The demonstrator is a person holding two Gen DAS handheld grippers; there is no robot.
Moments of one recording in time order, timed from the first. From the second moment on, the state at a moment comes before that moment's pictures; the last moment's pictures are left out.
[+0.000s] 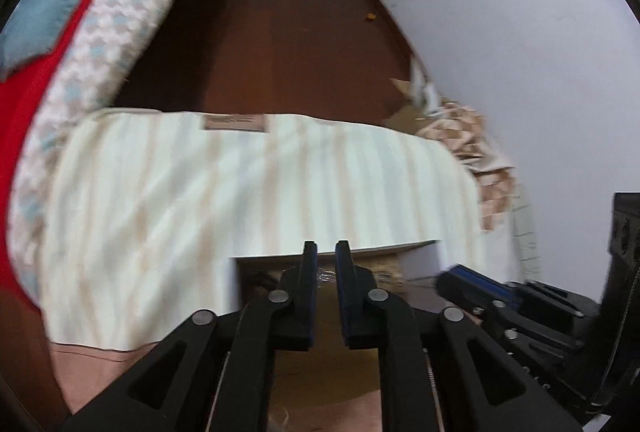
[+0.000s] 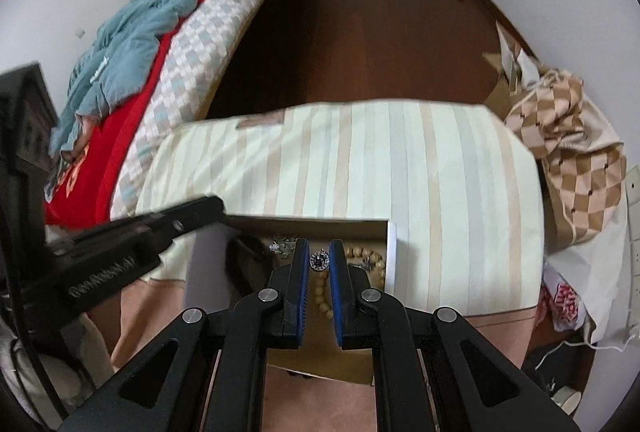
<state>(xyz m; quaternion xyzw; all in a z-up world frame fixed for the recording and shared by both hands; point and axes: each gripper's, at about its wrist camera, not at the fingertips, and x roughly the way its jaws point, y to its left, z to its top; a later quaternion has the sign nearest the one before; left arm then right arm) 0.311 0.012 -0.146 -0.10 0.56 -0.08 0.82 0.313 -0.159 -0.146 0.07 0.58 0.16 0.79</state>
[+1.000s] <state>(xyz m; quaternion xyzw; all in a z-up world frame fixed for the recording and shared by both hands) 0.202 0.037 -0.146 -0.02 0.52 0.07 0.85 0.228 -0.170 -0.158 -0.02 0.56 0.04 0.82</state>
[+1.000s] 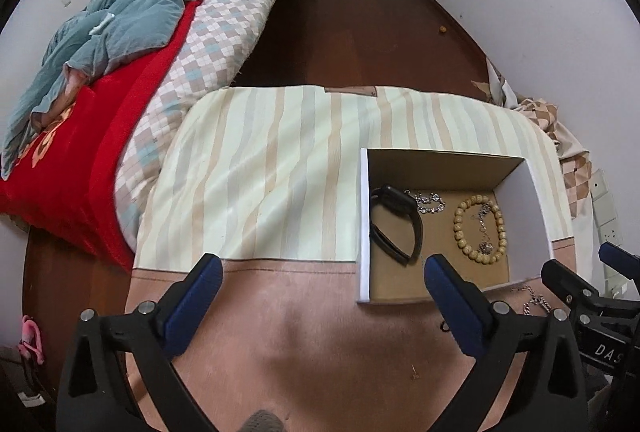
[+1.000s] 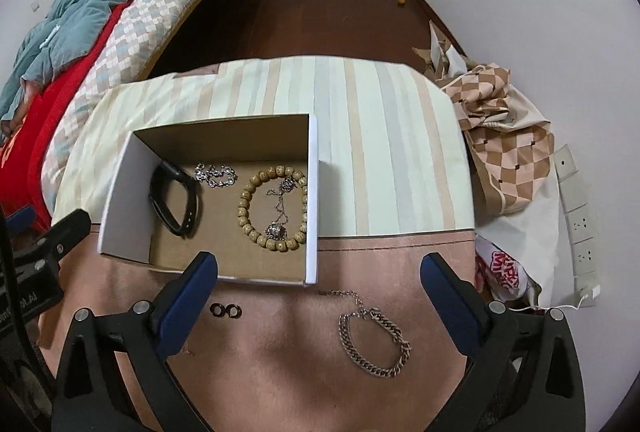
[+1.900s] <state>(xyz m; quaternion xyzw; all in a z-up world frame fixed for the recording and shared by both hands) 0.091 0.019 -0.044 -0.02 0.44 0.05 0.90 0.103 -0.173 -0.018 -0.01 0.44 0.06 0.89</state>
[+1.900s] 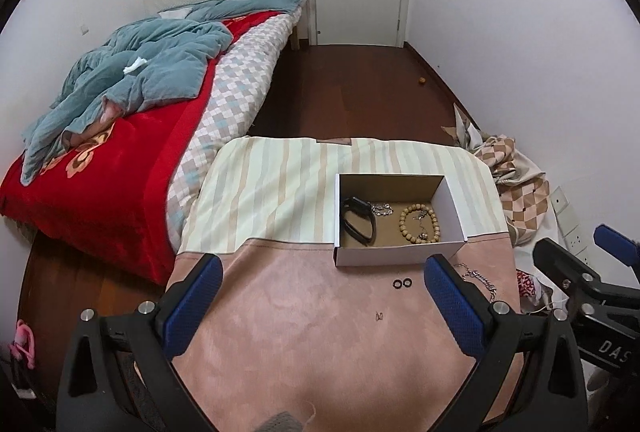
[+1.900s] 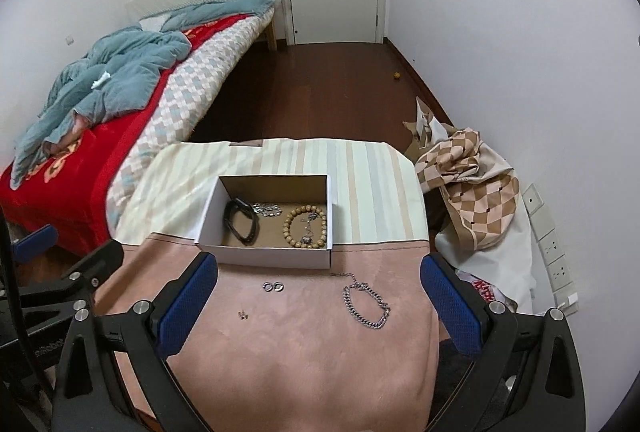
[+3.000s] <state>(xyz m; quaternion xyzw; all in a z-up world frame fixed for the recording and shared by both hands) 0.114 0.016 -0.239 -0.02 0.57 0.09 0.82 0.139 -0.257 -0.242 0.01 0.54 -0.03 0.84</state>
